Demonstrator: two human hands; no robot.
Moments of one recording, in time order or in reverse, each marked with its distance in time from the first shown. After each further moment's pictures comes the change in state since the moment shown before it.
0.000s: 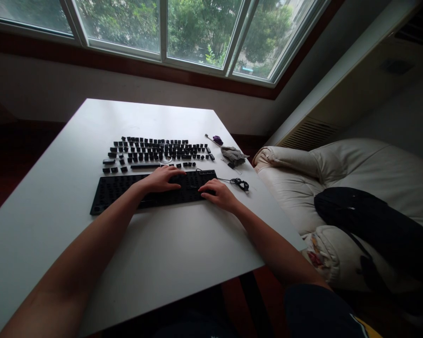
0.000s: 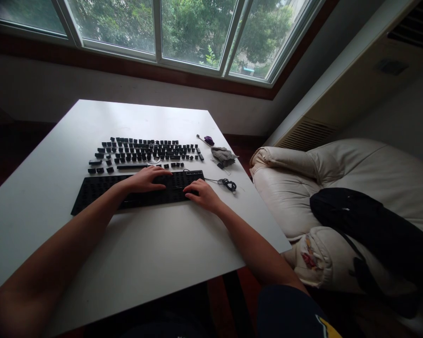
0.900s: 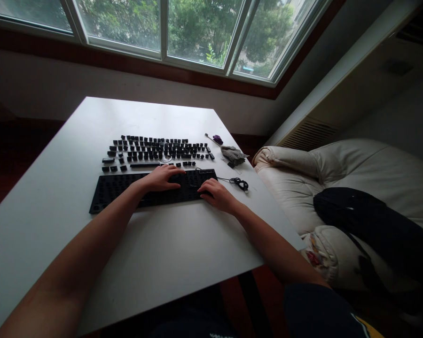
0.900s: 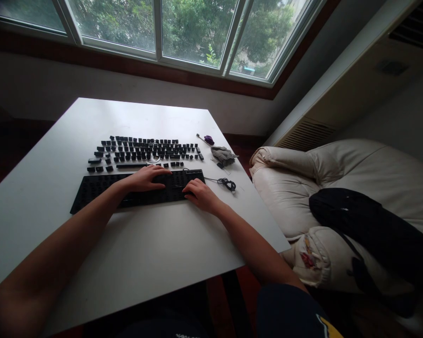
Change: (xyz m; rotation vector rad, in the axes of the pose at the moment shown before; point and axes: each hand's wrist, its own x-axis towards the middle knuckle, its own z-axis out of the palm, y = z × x) left_hand 0.000 -0.003 0.004 0.018 -0.002 -0.004; right_hand -0.002 0.001 0.004 -0.131 -0.060 -0.132
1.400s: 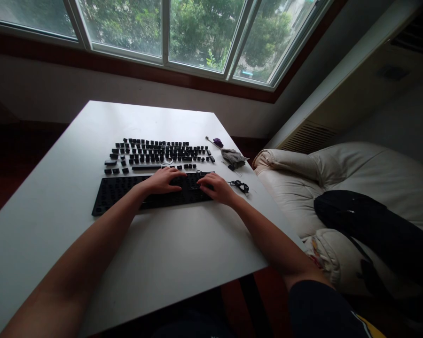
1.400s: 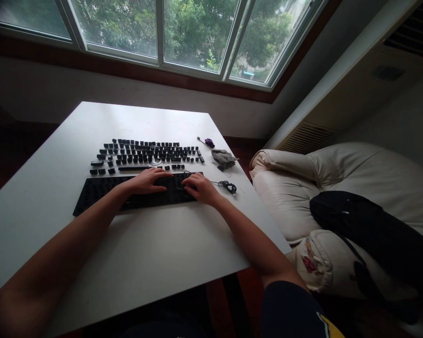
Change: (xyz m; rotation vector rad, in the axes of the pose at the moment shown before) left_hand 0.000 -0.001 0.001 0.003 0.009 -0.003; right_hand 0.027 0.011 -0.013 0.013 0.051 0.031
